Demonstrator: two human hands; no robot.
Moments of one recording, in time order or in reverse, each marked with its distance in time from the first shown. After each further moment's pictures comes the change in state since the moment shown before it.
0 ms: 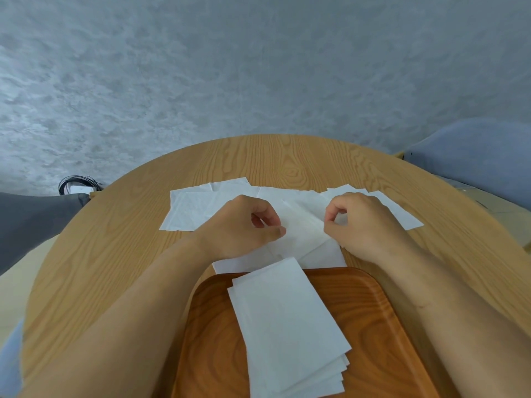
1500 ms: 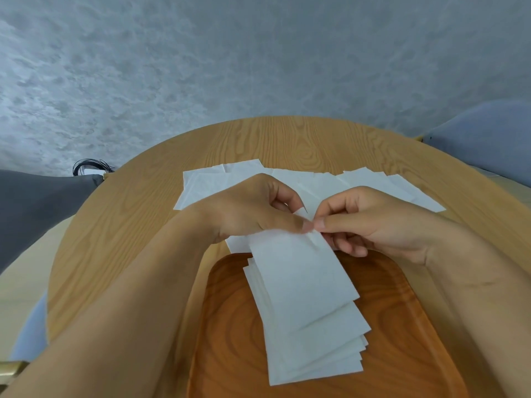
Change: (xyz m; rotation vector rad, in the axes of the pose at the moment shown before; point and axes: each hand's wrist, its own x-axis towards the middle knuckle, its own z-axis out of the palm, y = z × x) left_hand -0.017 0.022 -0.024 -0.268 -0.349 -0.075; right_hand -0.014 -0.025 -0.016 0.753 -0.657 0.039
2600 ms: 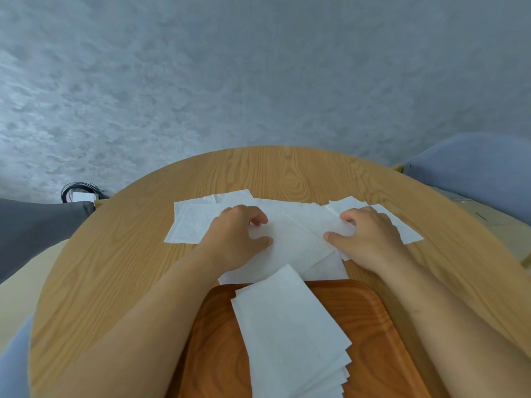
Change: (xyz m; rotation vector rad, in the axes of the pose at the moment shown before) left_hand 0.031 -0.044 0.007 0.467 0.521 -0.048; right_hand 0.027 0.046 -0.032 -0.773 0.749 0.182
